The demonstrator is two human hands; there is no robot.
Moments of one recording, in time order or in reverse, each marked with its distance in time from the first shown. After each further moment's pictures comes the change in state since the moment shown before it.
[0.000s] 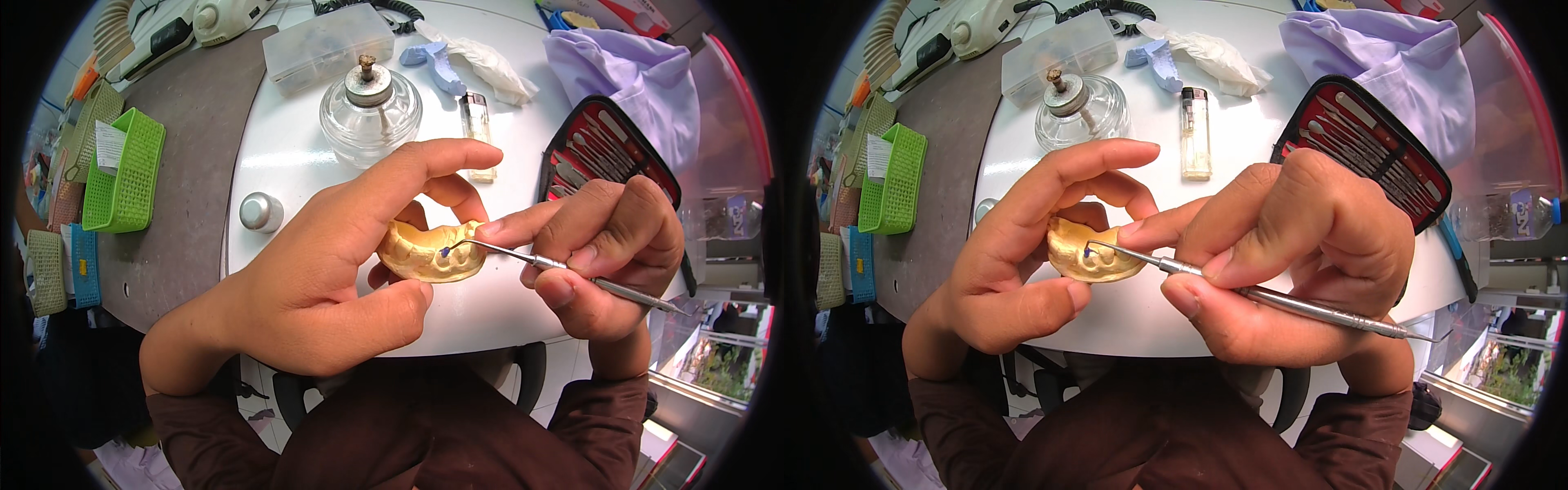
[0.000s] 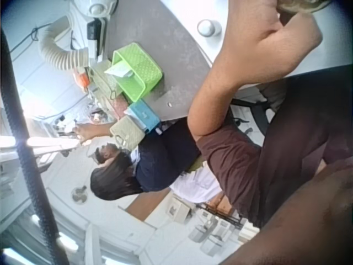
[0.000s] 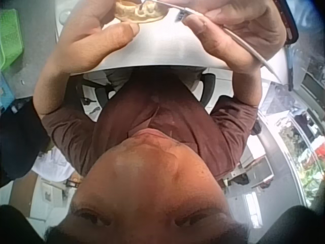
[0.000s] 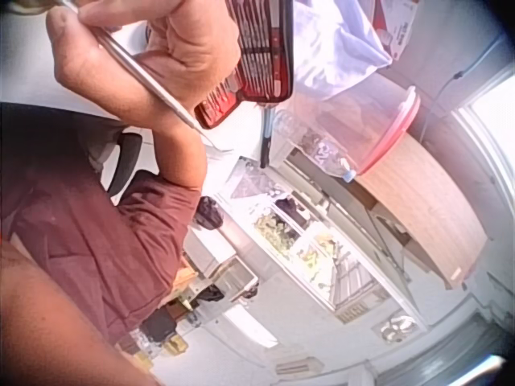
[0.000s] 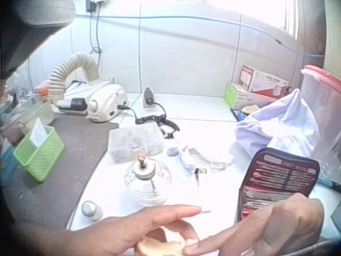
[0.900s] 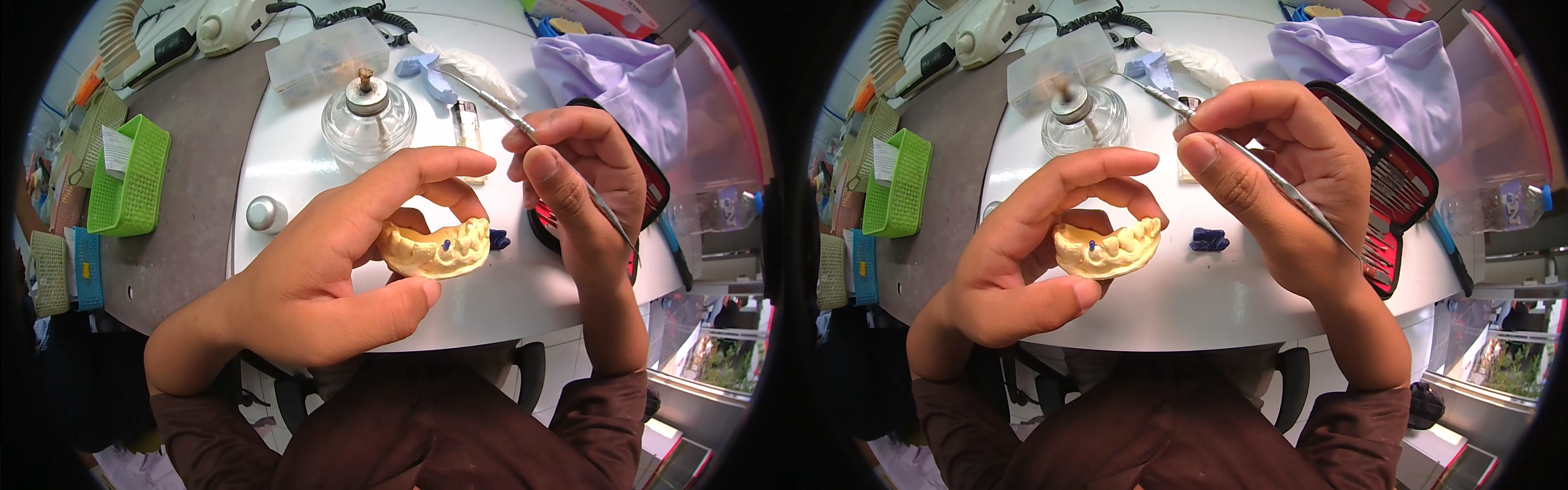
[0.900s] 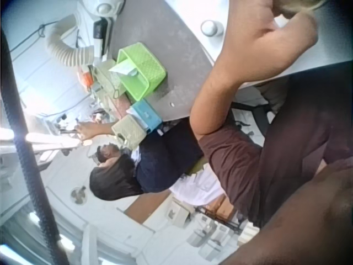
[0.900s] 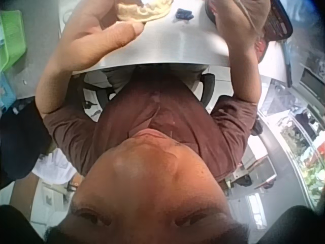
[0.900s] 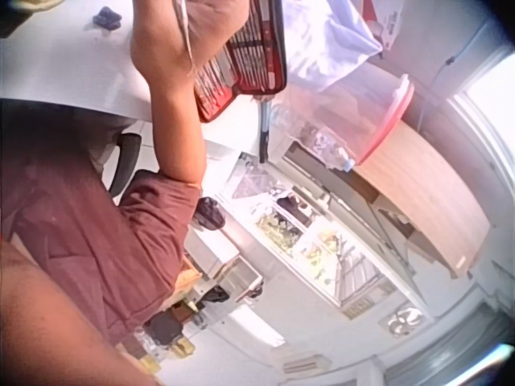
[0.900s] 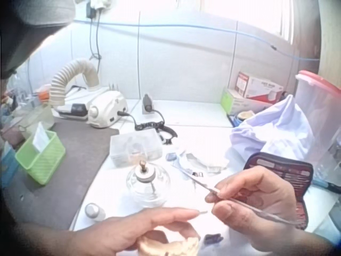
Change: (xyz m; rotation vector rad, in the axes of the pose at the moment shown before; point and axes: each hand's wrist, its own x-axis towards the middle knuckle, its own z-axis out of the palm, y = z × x) left_hand -0.002 0.005 0.002 -0.082 -0.004 -0.005; right_hand 0.011 0.016 -0.008 -0.196 0.175 0.095
